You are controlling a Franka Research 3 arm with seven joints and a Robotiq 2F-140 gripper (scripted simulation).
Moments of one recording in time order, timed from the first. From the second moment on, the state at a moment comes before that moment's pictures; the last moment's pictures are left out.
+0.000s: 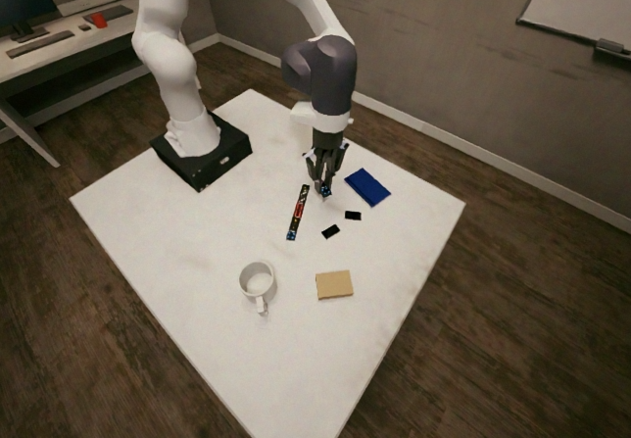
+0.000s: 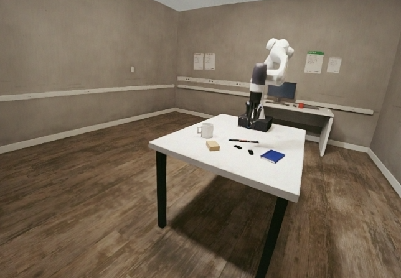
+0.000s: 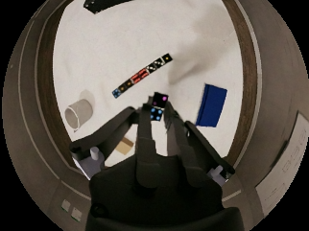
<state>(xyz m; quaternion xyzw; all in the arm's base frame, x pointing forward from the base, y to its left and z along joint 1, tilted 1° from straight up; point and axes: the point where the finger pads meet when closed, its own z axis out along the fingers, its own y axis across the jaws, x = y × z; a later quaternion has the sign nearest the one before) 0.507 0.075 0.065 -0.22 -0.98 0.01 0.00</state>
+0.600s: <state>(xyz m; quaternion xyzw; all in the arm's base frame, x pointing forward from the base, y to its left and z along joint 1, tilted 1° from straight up) 0.506 -0.092 0.063 -0.05 -1.00 0.05 0.00</state>
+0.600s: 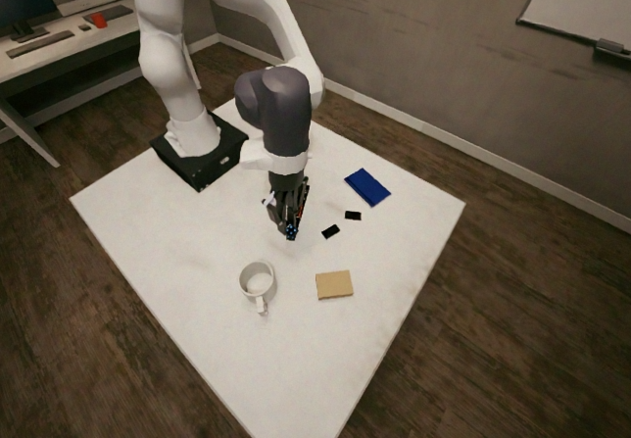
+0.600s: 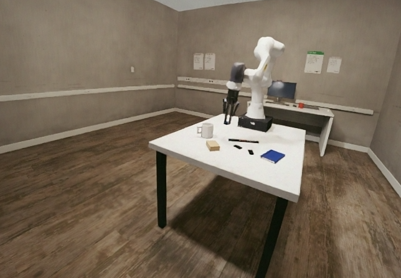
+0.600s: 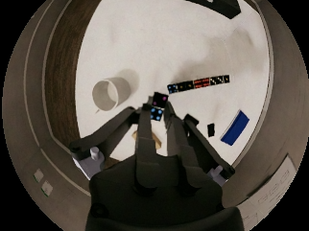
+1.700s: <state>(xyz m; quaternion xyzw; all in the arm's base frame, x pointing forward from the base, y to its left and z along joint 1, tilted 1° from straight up) 0.499 -0.113 0.028 0.39 -0.92 0.08 0.02</state>
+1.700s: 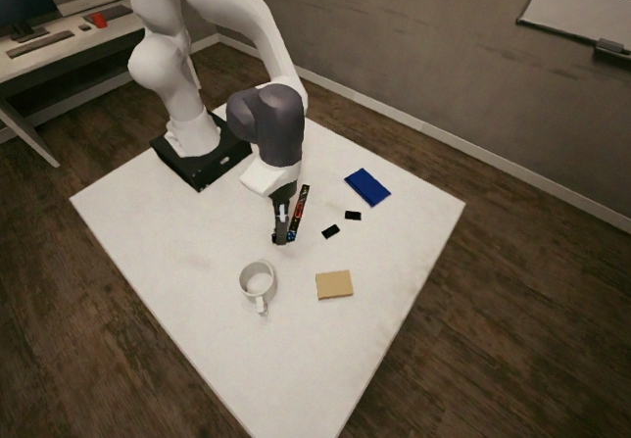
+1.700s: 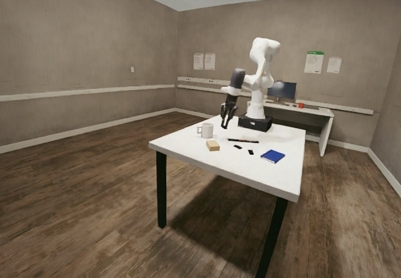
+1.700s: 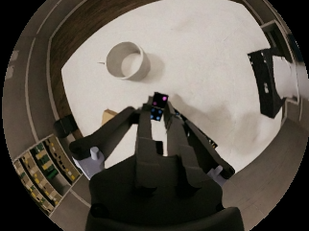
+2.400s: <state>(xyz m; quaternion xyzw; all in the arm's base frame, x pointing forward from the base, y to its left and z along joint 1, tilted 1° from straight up) 0.505 -0.113 -0.062 0.62 -0.78 0.06 0.05</state>
